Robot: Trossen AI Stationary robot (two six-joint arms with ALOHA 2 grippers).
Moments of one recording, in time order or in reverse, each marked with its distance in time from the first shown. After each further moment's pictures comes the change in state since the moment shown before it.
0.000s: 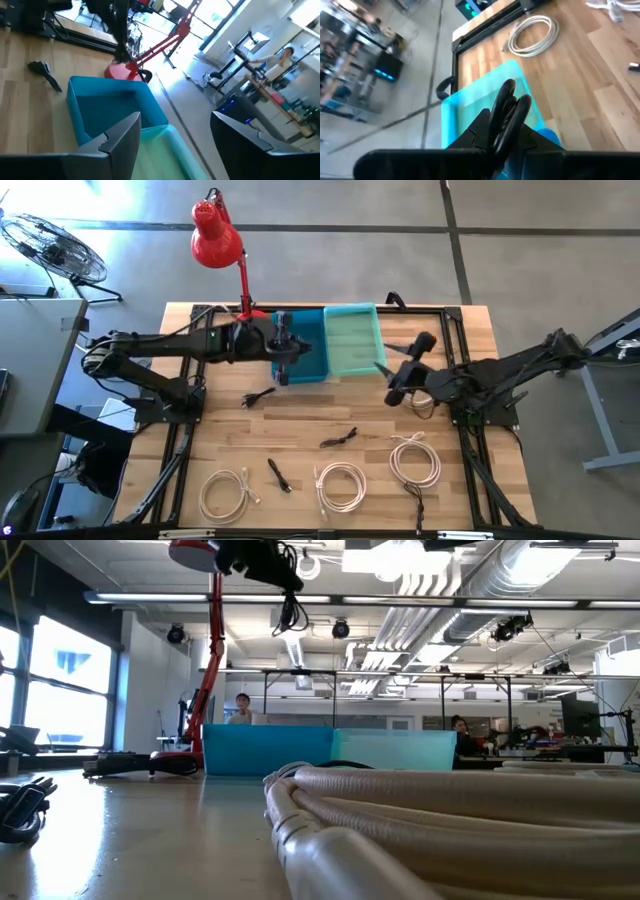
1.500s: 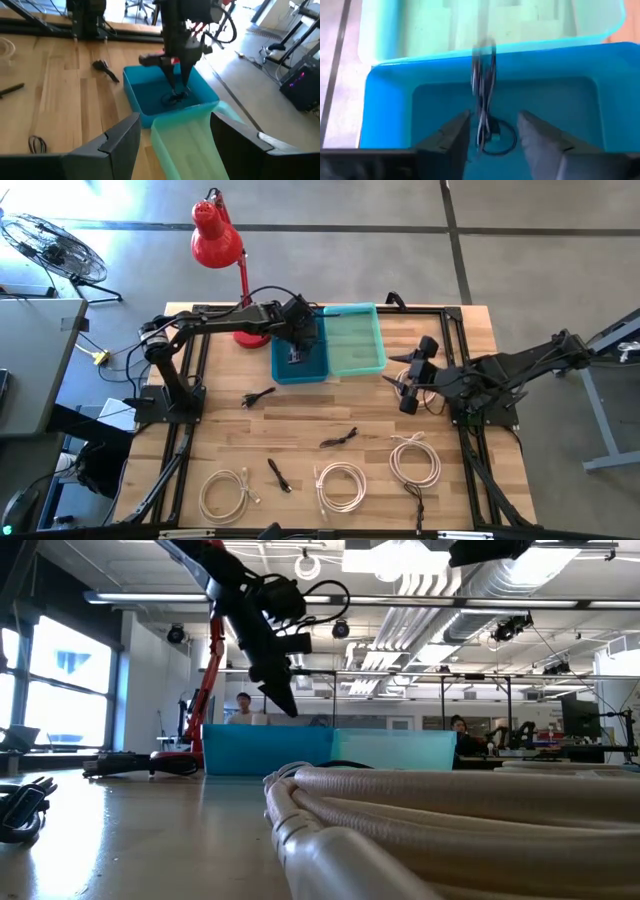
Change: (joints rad) left arm 0.340 0.453 0.112 -0.145 0.197 -0.182; right arm -0.001 -0.098 -0.013 -0.232 -0.249 0.341
